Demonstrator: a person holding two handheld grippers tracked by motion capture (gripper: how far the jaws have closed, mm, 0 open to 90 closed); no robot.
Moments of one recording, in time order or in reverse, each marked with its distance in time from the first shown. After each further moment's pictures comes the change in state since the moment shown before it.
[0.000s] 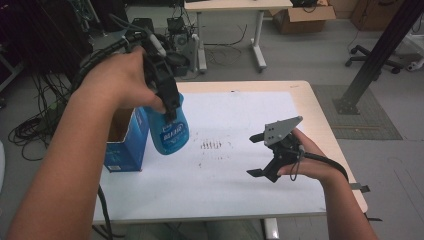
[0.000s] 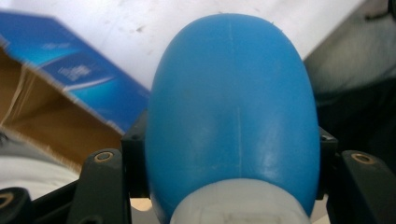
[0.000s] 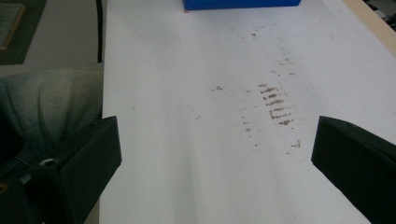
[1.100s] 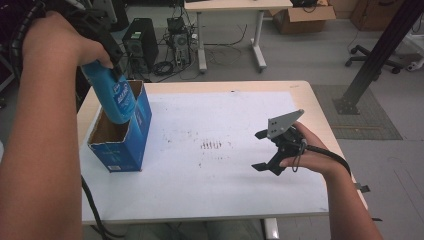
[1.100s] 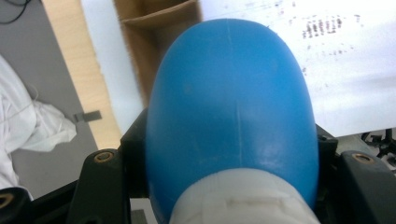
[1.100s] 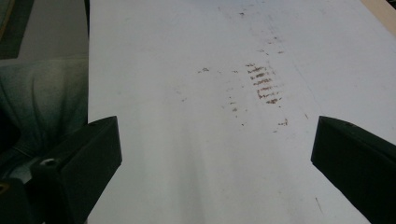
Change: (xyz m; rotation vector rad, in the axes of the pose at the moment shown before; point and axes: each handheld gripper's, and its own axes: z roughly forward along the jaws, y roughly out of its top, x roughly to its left) left arm 0.129 -0.059 -0.032 -0.061 -0.012 -0.655; right arm -0.018 -0.007 -0.005 0.057 -0.006 0.043
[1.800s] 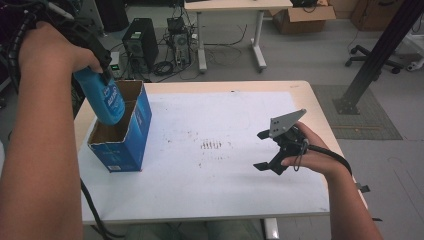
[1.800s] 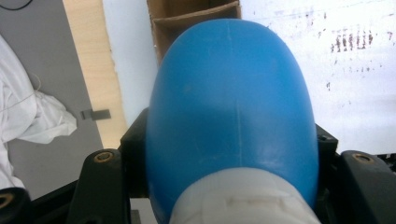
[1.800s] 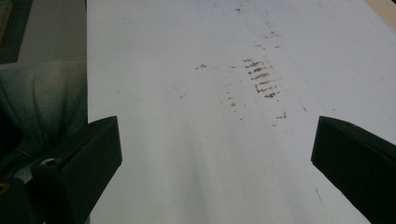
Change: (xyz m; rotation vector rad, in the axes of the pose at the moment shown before) left arm 0.032 0.005 0.025 -0.012 0.012 -0.073; right arm -0.001 -0.004 -0.003 0.006 -0.006 0.030
